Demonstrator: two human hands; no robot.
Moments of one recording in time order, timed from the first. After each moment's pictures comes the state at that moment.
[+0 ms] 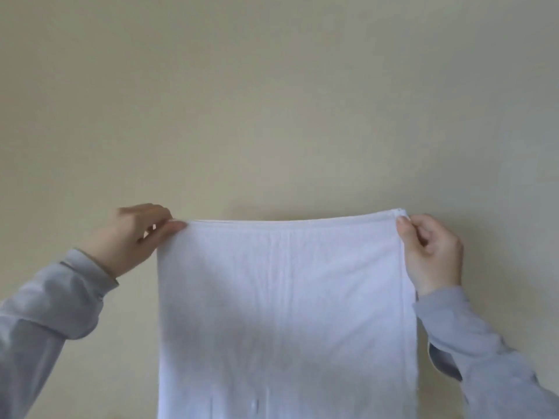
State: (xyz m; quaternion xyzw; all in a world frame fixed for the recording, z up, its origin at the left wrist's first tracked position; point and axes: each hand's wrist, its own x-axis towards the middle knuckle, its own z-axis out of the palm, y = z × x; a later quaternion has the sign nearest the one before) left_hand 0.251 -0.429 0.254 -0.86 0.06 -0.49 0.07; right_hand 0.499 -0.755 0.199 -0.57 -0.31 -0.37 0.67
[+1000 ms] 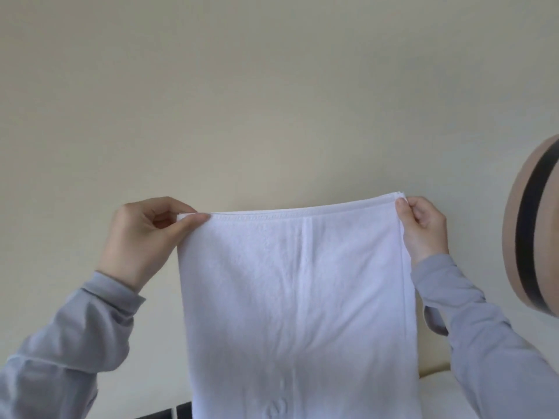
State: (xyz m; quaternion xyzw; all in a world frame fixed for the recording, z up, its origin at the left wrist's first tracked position) left_hand 0.336 -0.591 0.256 -0.77 0.06 -0.54 -0.35; right_hand 0.544 -0.907 0.225 -0.57 -0.23 -0.36 0.70
